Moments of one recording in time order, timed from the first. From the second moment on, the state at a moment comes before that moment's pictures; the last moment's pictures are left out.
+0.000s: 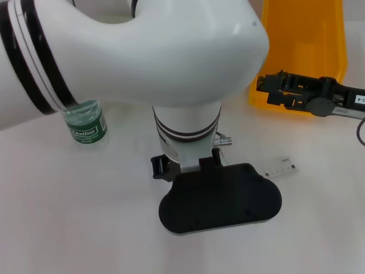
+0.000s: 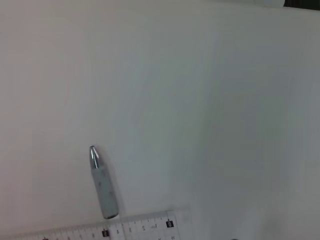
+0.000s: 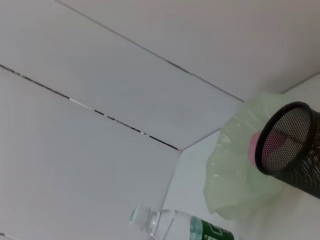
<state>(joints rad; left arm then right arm) -1.07 -2.07 2.19 1.30 2.49 1.56 -1.34 0.46 2.01 -0.84 -0.64 -1.70 -1.58 2.25</state>
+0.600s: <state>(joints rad) -1.09 -2.08 2.17 1.46 2.54 1.59 -1.38 0.53 1.94 -0.84 -0.53 -1.78 -1.59 2.45</state>
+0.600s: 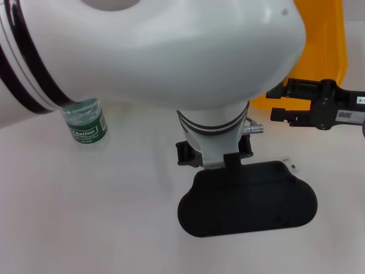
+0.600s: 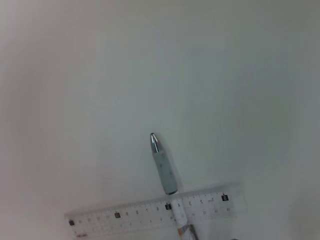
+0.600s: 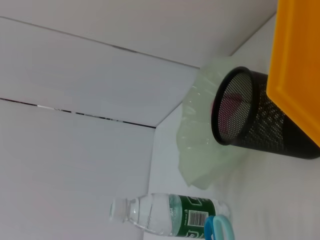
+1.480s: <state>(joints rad) -1.11 -2.08 2.18 1.51 2.54 1.60 -1.39 0.61 2.01 -0.85 -0.51 -1.81 -1.48 2.40</state>
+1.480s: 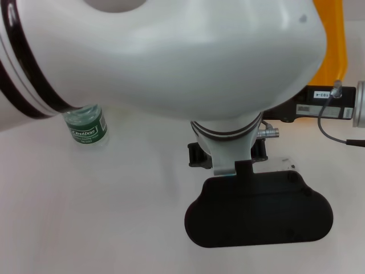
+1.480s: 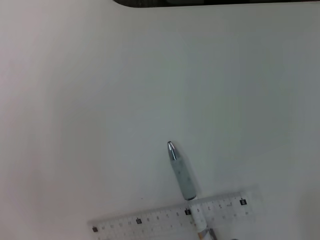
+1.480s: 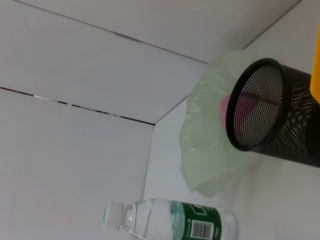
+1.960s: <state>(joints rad) -1.11 -2.08 2.18 1.52 2.54 1.59 -1.39 0.65 2.02 -0.85 -0.46 -1.86 -1.46 2.38</state>
